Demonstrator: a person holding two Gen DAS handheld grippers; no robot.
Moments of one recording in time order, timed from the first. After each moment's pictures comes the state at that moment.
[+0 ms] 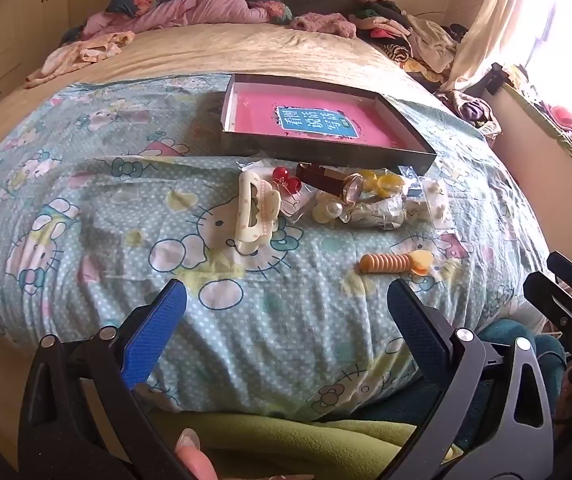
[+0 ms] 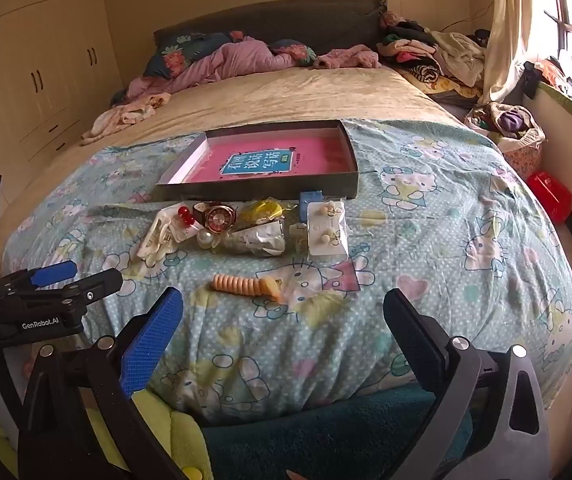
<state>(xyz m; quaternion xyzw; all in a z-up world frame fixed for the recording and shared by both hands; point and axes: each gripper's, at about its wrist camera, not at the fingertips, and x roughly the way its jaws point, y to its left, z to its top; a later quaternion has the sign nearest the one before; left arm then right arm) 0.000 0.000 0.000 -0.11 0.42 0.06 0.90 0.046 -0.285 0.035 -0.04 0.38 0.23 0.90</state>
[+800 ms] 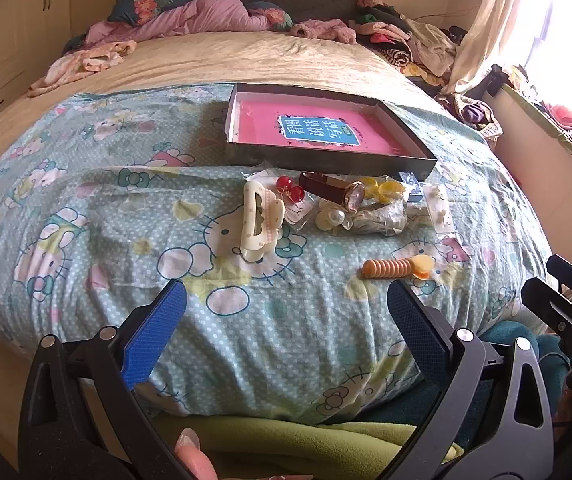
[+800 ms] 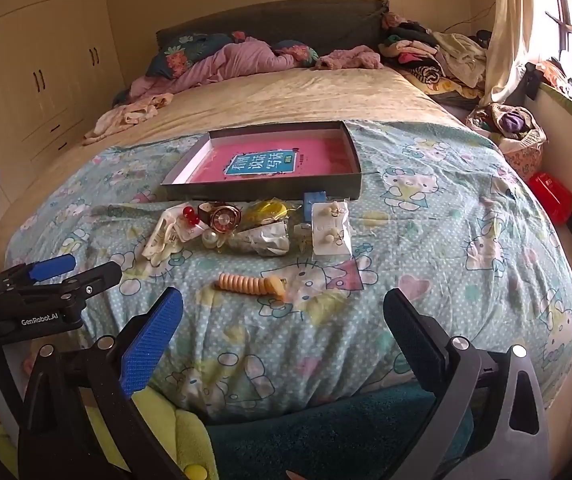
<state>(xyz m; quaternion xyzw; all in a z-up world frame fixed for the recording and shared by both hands) -0.003 0.004 0.012 -0.10 0.41 0.06 0.90 0.041 -0.284 0.037 -0.04 0.38 0.23 0.90</state>
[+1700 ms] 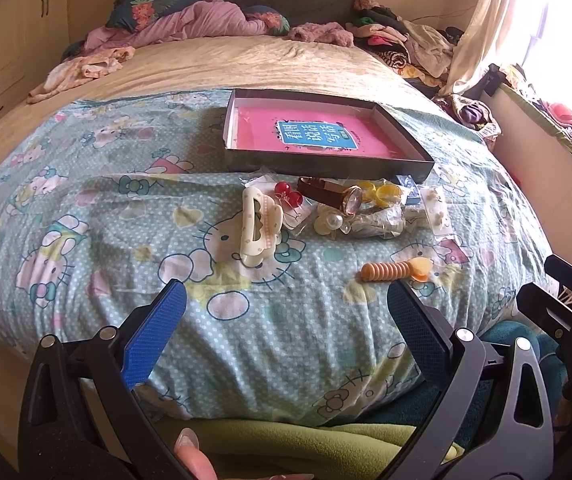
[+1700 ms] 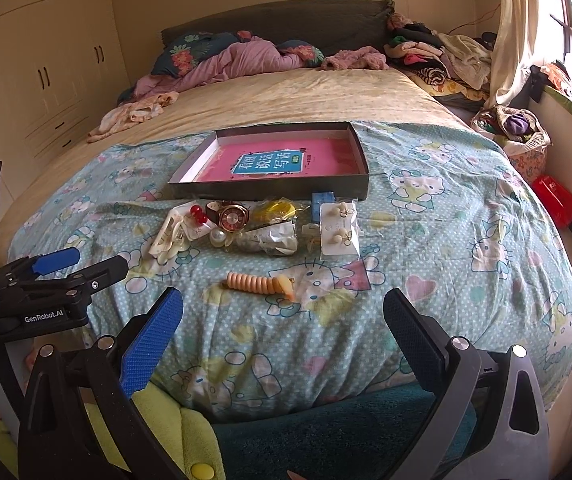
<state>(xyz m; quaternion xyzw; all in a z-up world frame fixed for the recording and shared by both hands) -0.001 0.006 0.019 -0.10 0.41 0.06 0.91 0.038 -0.279 0.039 -0.04 0.38 0.24 0.89</state>
